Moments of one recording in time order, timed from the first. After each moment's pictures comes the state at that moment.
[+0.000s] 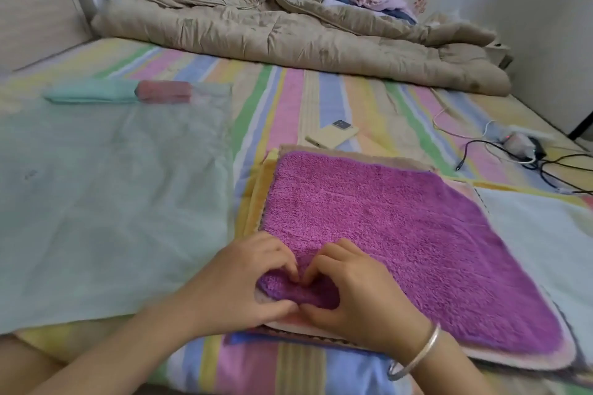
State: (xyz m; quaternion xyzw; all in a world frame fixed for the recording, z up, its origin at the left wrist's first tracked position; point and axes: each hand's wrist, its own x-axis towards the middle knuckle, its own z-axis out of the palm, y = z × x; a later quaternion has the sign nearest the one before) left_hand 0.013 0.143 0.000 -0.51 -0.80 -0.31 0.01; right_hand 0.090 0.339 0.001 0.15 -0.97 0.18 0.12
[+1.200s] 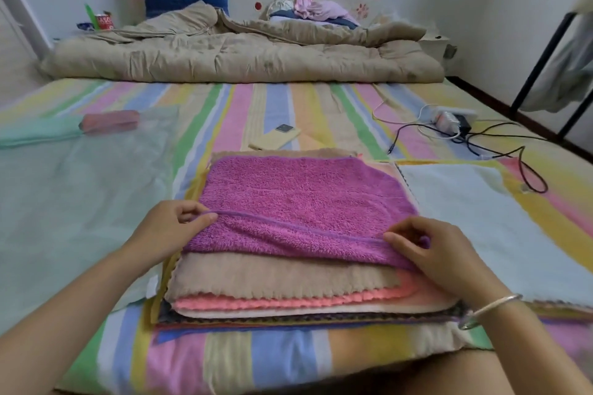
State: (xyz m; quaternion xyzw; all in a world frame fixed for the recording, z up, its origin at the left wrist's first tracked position) left_hand -0.028 0.177 0.008 -0.18 -0.89 -0.41 -0.05; right_hand 0.175 0.520 0.013 -0.15 -0.92 0.32 0.15
